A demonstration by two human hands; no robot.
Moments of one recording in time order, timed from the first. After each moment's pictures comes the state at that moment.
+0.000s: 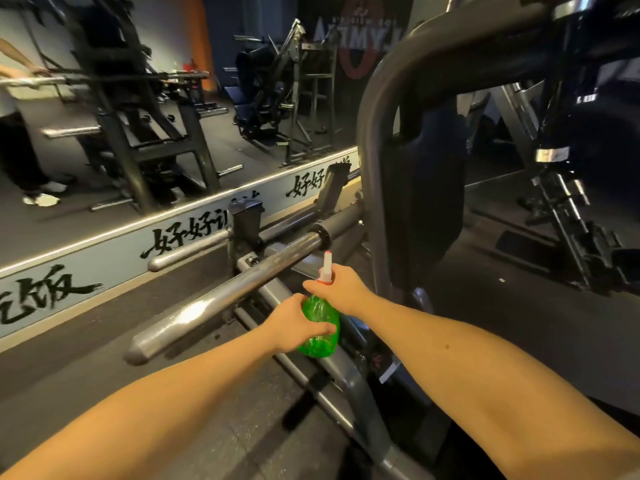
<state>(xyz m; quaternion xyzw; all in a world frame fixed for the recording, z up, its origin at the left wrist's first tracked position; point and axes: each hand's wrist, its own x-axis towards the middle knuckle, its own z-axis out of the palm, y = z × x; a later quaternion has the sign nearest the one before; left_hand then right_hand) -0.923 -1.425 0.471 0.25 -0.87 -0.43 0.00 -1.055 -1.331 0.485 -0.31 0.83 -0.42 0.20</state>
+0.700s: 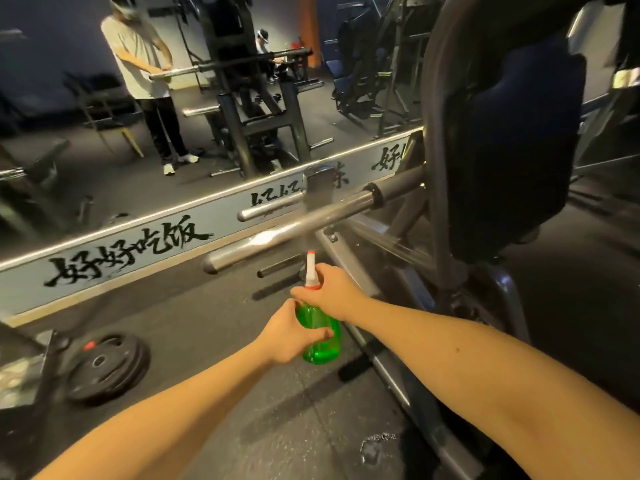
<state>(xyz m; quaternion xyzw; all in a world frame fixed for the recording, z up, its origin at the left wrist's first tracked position) -0.792 -1.348 0.436 0.42 -0.78 -0.46 0.05 -0.950 -1.300 0.452 -0.49 0.73 -0.39 0.28</state>
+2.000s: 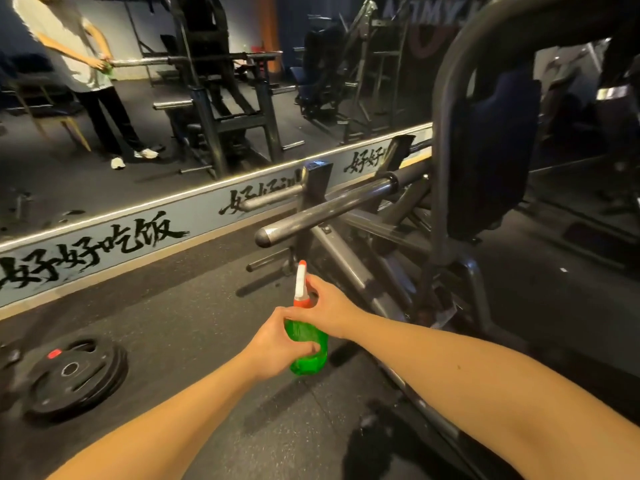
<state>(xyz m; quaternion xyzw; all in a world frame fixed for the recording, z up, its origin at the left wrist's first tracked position) -0.607 -1.372 0.420 0.33 -0.78 -0.52 0.07 -0.762 -1.297 0.450 -0.47 0.72 -0.38 0.33</state>
